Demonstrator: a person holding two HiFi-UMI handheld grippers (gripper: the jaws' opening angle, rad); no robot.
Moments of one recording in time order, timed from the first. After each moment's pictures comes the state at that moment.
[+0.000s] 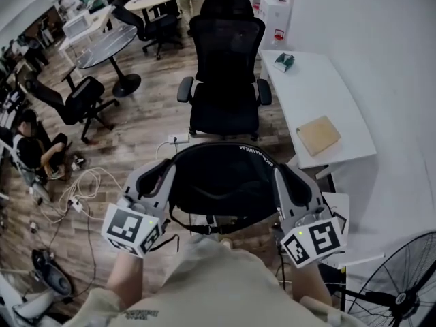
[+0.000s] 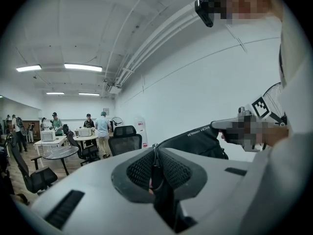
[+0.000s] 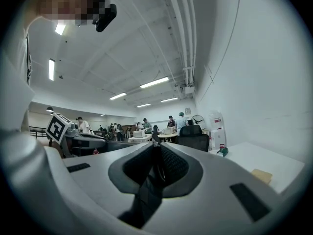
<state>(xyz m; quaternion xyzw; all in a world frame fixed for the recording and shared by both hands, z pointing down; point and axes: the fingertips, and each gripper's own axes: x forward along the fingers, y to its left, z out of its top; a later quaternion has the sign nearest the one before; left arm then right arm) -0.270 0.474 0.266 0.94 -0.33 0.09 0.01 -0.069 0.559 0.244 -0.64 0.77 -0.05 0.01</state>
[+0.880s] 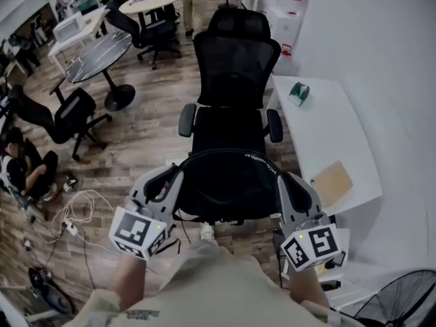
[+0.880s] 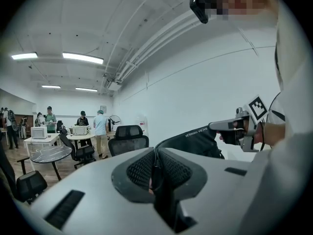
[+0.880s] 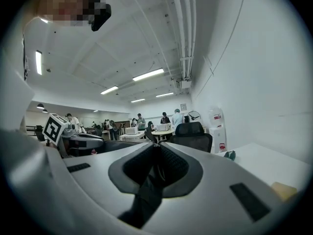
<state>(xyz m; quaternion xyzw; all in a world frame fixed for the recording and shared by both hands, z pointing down) -0.242 0.184 0.286 0.95 -0.31 0.08 0.02 -0.045 0.271 0.263 -0.66 0.75 -0.07 0.00</state>
